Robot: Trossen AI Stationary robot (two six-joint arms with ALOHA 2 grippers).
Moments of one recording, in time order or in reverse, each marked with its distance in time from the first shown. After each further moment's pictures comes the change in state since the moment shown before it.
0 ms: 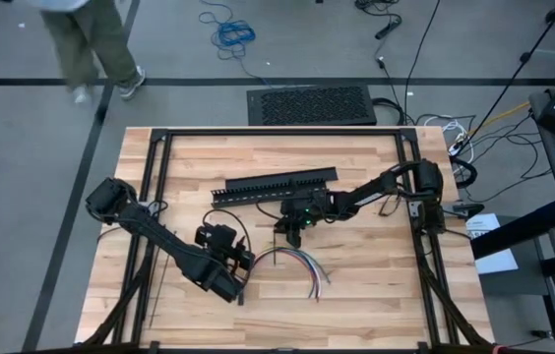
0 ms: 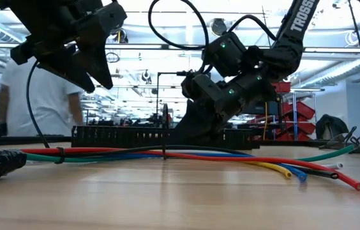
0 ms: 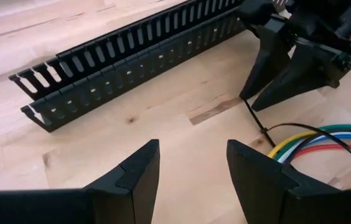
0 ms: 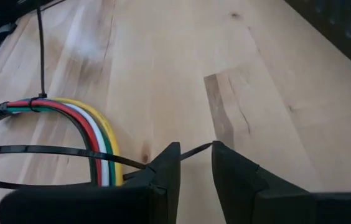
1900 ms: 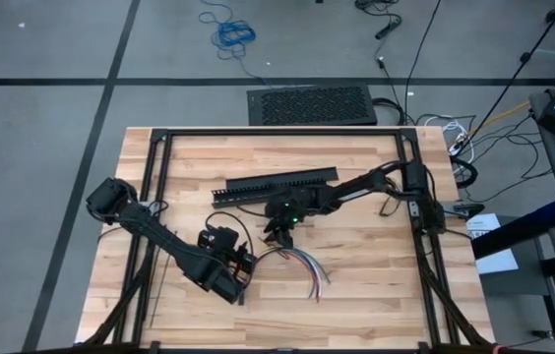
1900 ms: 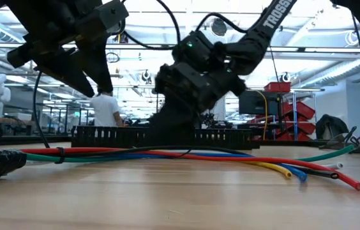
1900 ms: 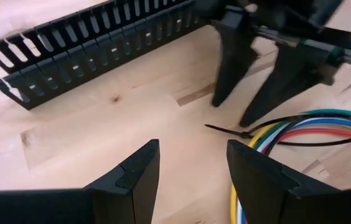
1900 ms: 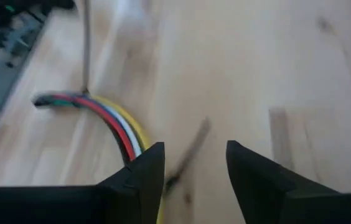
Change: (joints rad) left arm -0.003 0.000 0.000 0.064 0.066 0.008; right arm -0.023 0.114 0.298 -0.278 -0.254 -0.105
